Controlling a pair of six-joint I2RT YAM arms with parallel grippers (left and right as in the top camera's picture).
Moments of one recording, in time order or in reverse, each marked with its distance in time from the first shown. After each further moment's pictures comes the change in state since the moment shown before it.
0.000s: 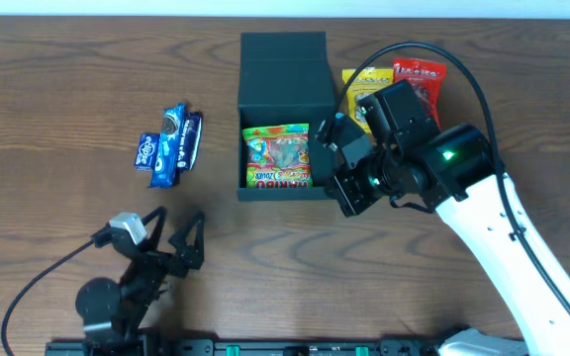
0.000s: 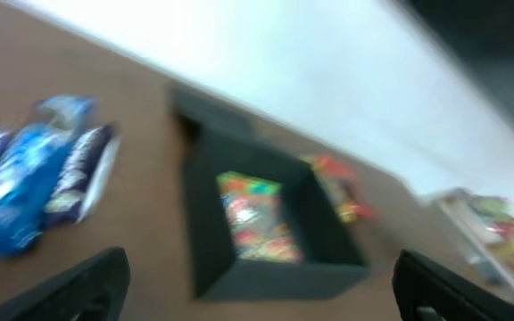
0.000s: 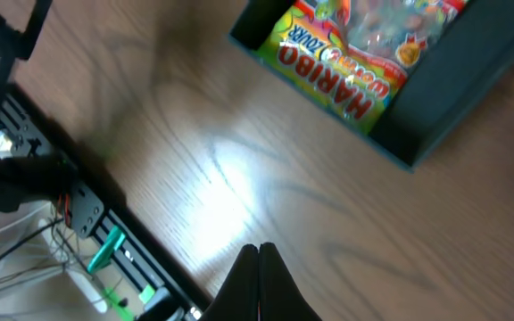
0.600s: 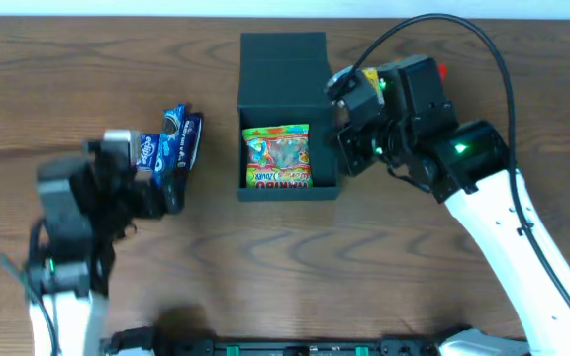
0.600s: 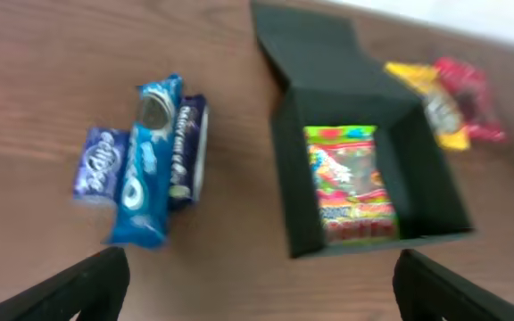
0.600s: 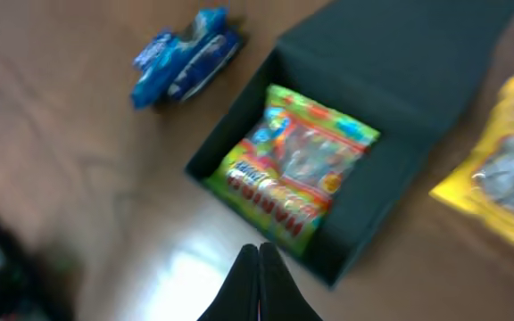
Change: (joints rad) left arm 0.000 0.930 0.781 -0.503 -0.179 0.525; right arm -0.067 0.000 -0.002 0.307 0.055 0.020
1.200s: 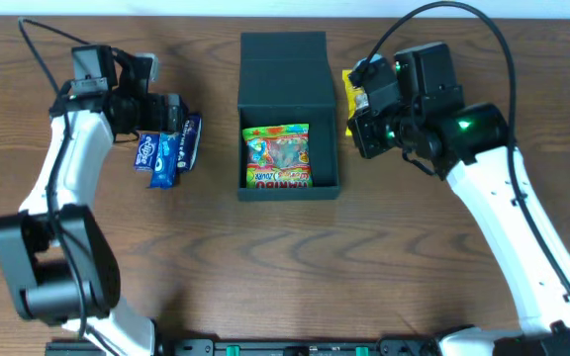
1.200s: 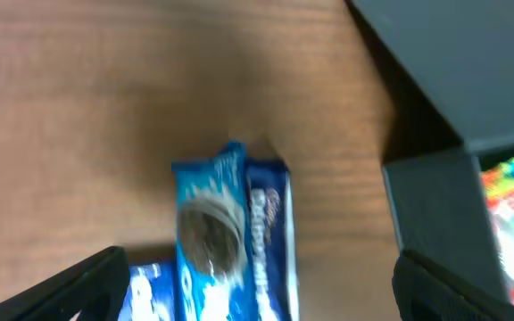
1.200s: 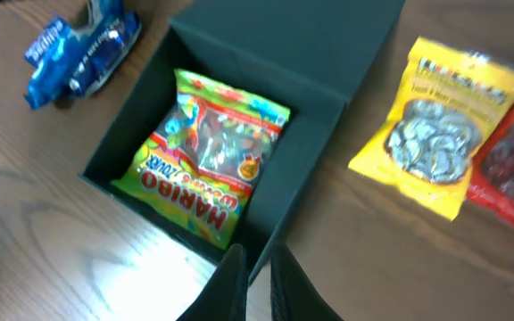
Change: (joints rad) left arm -0.006 0.898 0.501 0.103 -0.027 0.198; right arm -0.099 0.087 0.000 -0.011 0.087 -0.046
